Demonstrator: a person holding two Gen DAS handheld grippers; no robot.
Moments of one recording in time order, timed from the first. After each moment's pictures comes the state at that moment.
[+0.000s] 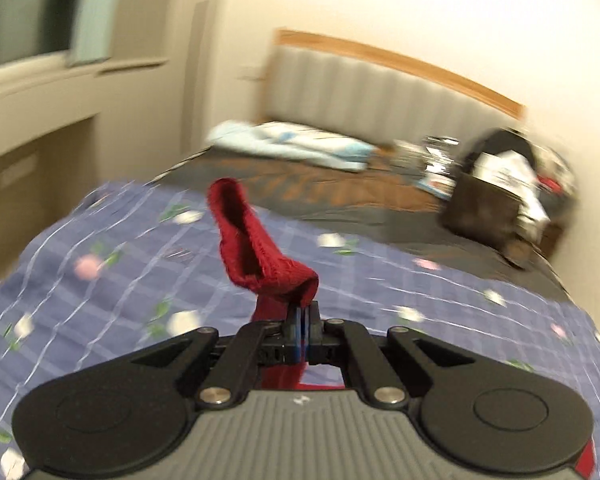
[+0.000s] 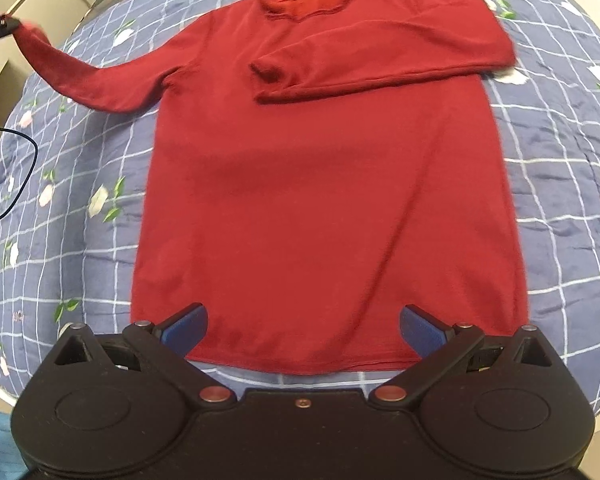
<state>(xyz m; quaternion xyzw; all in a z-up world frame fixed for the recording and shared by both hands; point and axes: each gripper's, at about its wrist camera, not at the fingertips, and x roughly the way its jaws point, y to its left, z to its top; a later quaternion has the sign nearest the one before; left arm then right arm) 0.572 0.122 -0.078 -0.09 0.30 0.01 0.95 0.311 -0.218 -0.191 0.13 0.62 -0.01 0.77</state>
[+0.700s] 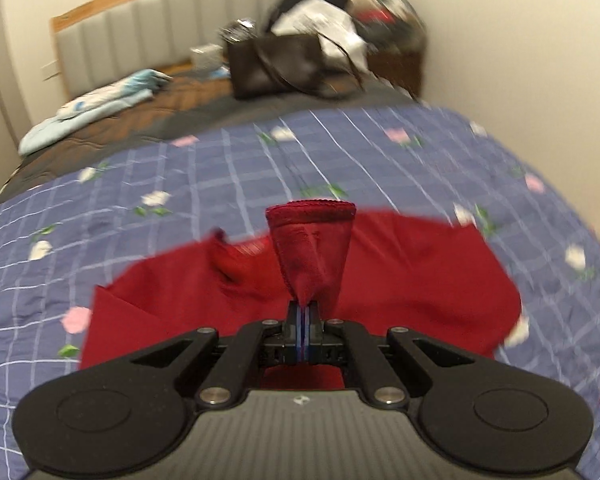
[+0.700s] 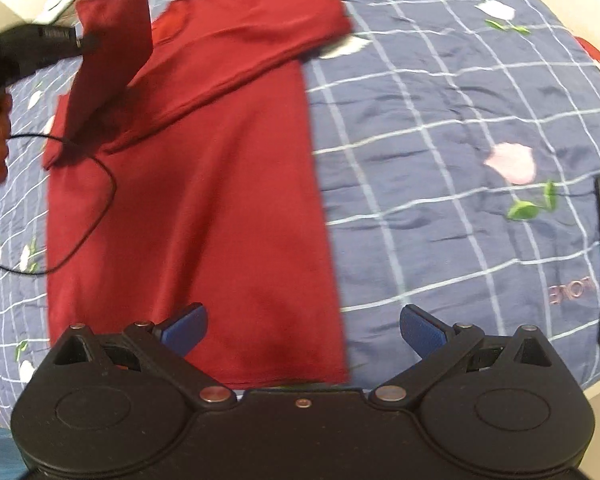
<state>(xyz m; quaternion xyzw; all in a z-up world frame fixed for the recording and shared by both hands) 0.514 -0.216 -0.190 0.11 0.40 -0.17 0.89 0.290 -0.383 -0.216 0.19 0.64 -0.07 0.75</state>
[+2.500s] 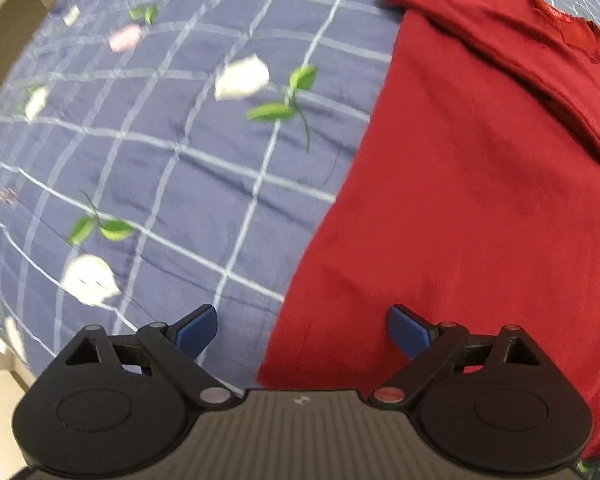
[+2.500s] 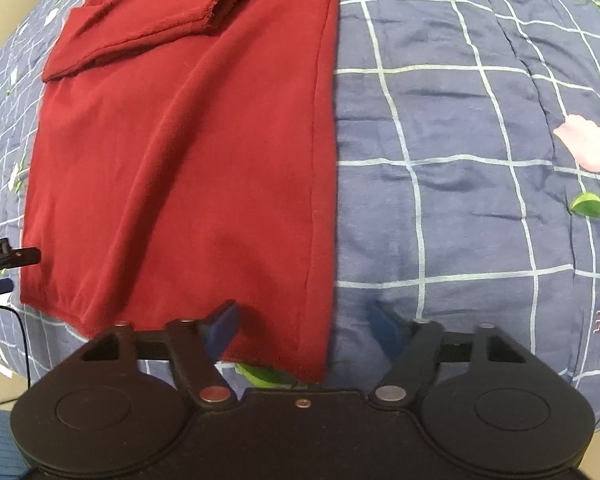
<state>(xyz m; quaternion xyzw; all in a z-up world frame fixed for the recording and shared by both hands) 0.369 0.011 -0.270 -0.06 0.66 0.12 0.74 0.289 -0.380 -0.278 0.14 0.69 0.03 0.71</state>
